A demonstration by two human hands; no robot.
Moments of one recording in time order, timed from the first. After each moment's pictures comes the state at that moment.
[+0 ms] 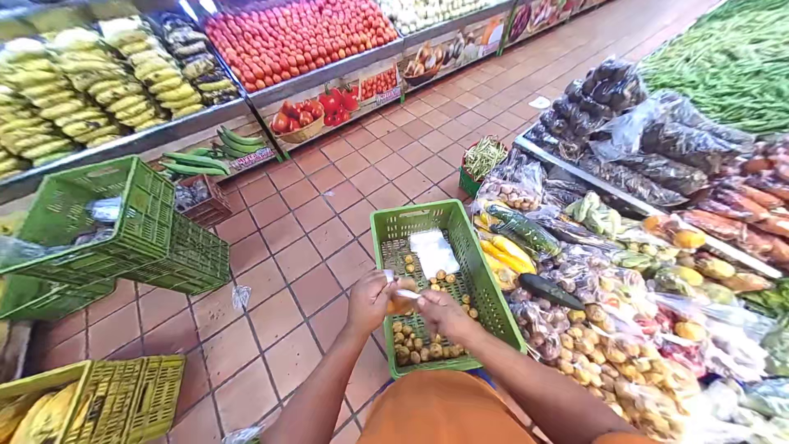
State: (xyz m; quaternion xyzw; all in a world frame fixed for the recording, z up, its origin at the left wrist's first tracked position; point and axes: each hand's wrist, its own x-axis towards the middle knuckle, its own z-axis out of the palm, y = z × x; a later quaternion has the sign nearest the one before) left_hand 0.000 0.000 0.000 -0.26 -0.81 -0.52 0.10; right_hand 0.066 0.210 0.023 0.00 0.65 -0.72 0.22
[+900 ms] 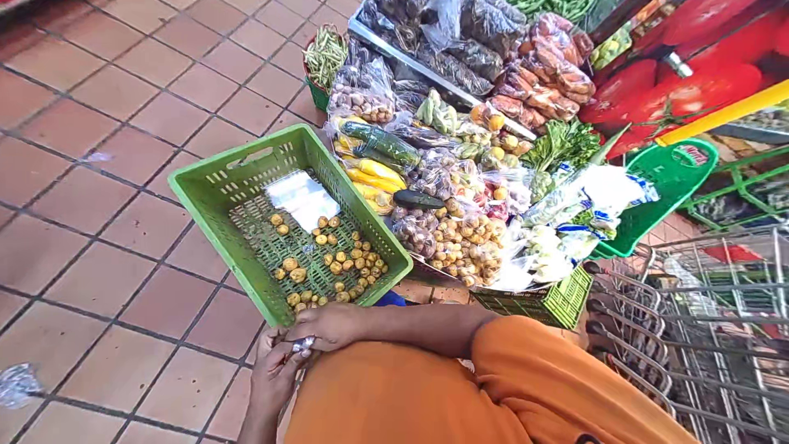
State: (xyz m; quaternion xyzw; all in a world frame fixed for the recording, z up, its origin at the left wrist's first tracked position) left_hand 0.126 -0.006 -0.124 -0.19 -0.71 -0.66 -0.15; right_hand 0.125 0.210 -0.076 -0.27 0.85 -0.44 0.11
